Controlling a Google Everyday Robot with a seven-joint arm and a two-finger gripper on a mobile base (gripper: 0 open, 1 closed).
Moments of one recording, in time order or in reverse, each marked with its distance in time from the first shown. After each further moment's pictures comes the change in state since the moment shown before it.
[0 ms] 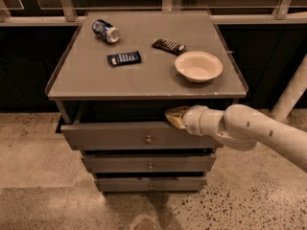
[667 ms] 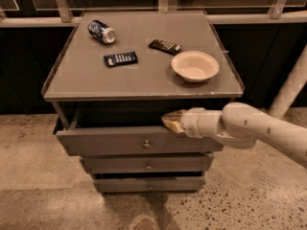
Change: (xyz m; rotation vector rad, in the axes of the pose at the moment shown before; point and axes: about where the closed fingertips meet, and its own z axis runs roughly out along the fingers) arm 0.007 0.019 -0.007 -0.069 0.056 0.010
